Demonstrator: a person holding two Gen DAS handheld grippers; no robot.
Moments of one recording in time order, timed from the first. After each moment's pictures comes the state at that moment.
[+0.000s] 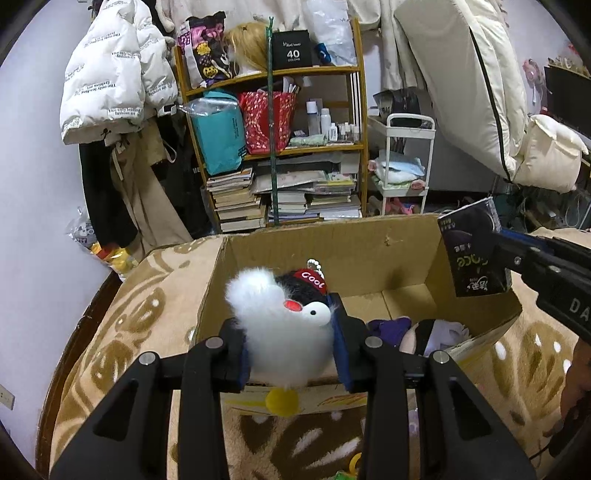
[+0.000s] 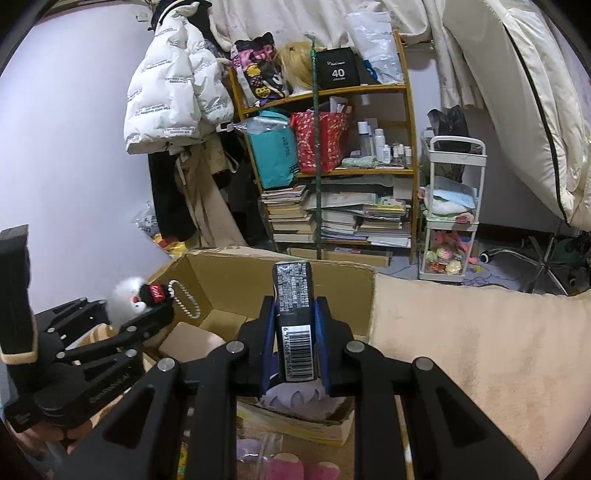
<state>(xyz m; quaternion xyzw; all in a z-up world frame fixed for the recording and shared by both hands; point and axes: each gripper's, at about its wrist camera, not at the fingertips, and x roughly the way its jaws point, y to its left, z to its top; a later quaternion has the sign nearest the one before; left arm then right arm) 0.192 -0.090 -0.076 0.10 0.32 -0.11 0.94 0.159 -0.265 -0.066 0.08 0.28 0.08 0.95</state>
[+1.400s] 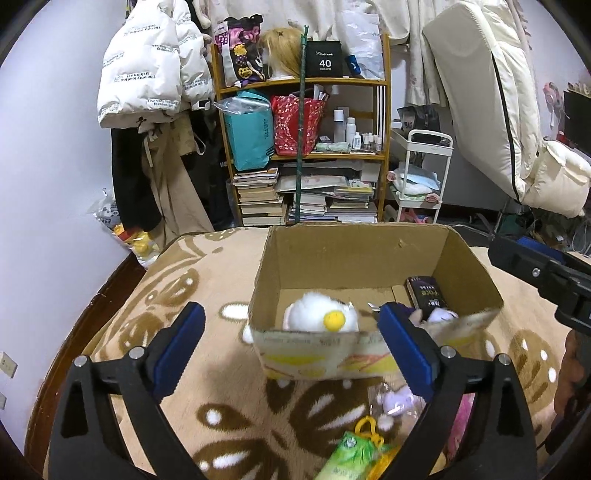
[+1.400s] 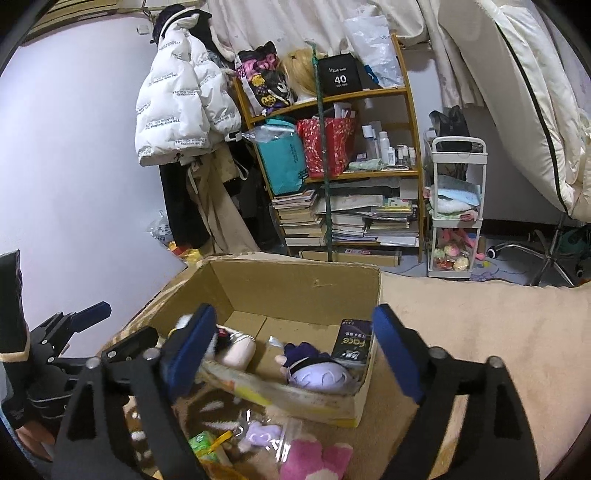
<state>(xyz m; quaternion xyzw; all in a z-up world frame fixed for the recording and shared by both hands) 0.146 -0.058 -0.045 0.06 0.31 -0.07 0.95 0.131 -0.267 -0.045 0.11 0.27 0.10 0.95</state>
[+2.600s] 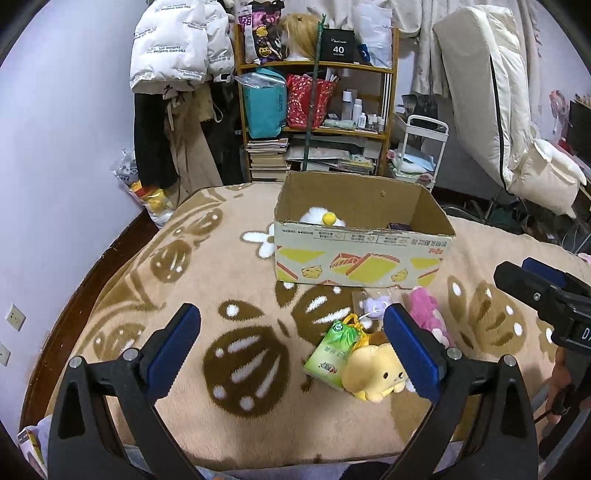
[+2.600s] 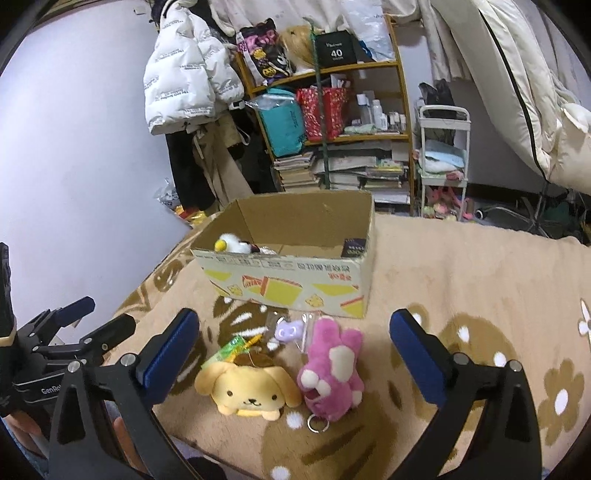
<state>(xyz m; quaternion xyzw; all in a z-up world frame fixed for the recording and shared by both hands) 0.032 -0.028 -0.028 0.03 0.37 -0.05 0.93 0.027 -0.260 -0.038 0.11 0.34 0.09 0.93</state>
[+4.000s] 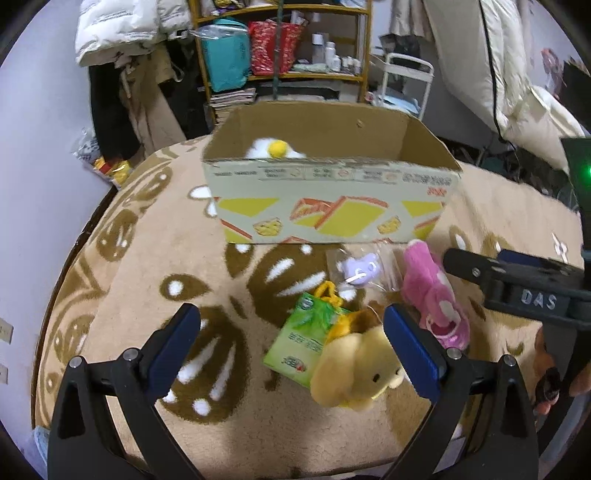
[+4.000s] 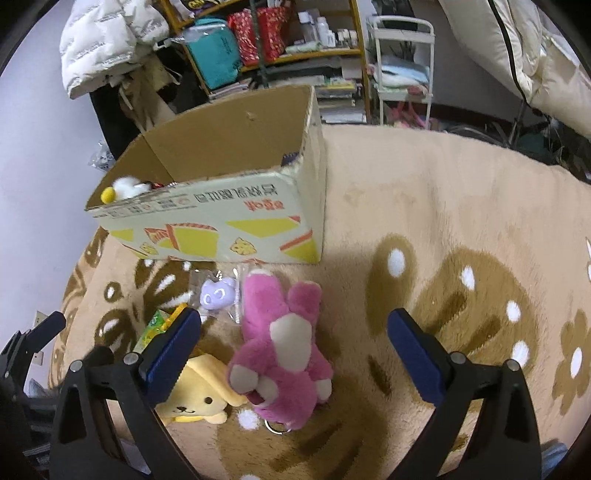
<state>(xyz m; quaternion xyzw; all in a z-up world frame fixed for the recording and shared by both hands) 0.077 -0.074 -0.095 0.07 0.46 -0.10 0.88 0.092 -0.275 -0.121 0.14 0.49 0.00 0.86</state>
